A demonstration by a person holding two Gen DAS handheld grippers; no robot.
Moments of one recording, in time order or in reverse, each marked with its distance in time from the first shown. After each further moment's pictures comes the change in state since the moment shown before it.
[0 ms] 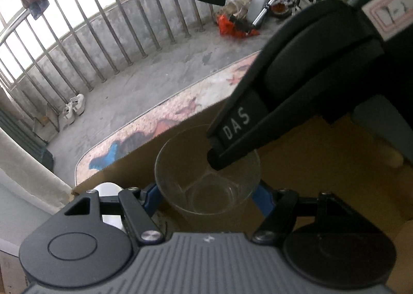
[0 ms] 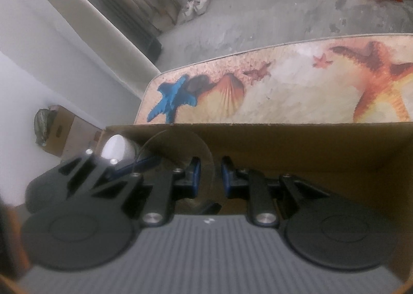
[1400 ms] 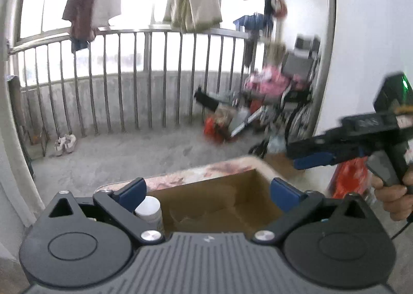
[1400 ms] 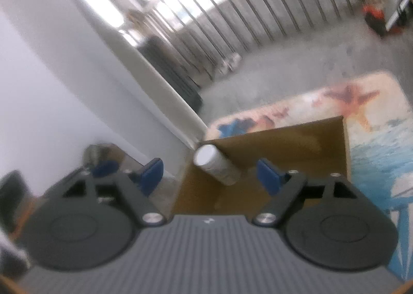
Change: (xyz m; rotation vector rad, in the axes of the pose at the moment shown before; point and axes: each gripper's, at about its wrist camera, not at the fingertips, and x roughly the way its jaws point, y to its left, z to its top) left arm -0.266 0.050 -0.099 -0.290 -0.501 -0.174; right arm -0.232 0.040 -0.099 -0.029 -0.312 0.174
